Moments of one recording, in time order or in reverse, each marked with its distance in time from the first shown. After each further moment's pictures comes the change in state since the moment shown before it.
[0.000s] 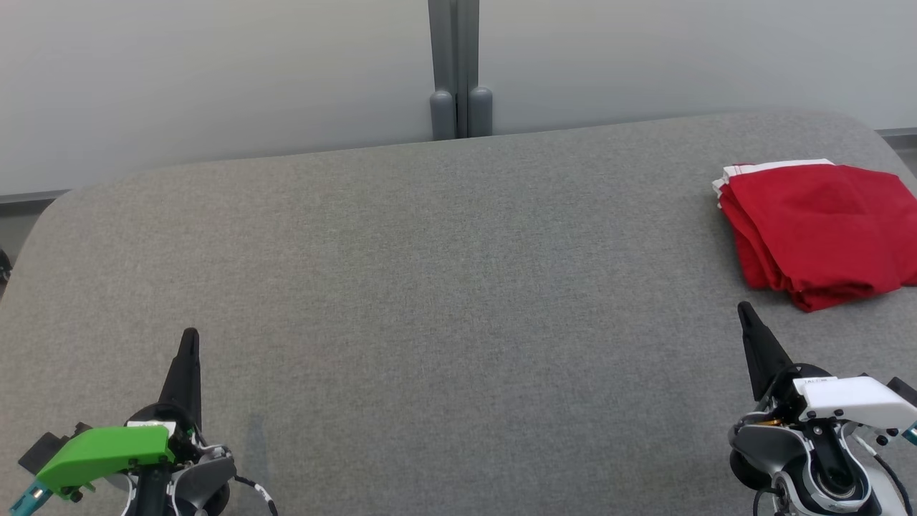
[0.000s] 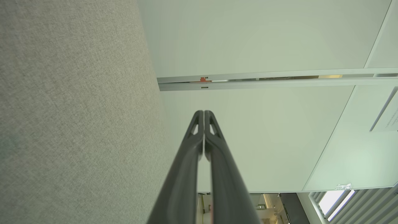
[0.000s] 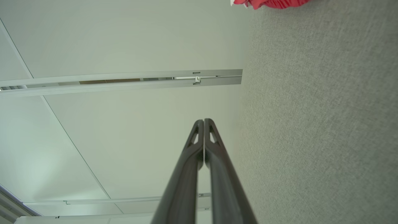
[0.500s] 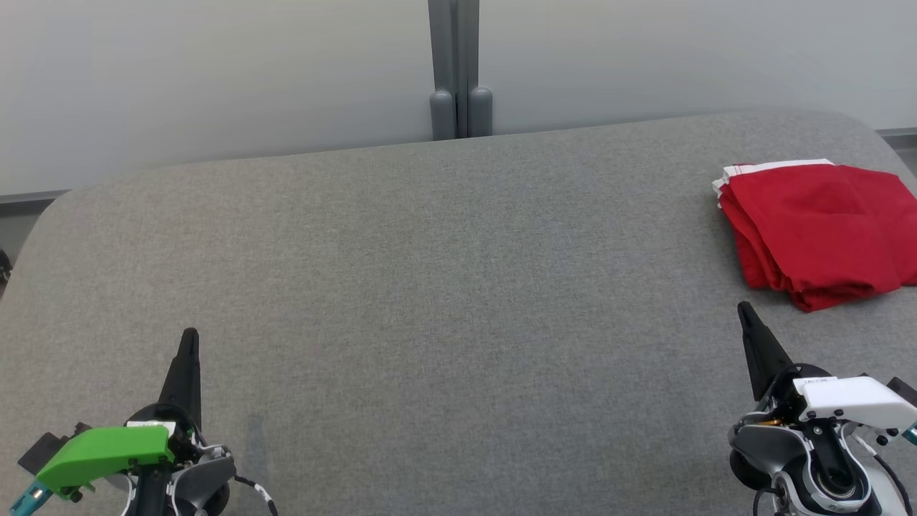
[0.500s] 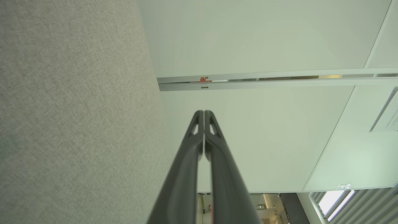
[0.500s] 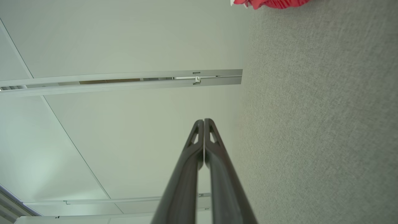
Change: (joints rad) left arm 0.000 0.000 0.001 0.000 0.000 0.000 0.000; right arm 0.000 0.000 0.000 0.000 0.000 0.000 0.000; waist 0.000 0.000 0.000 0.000
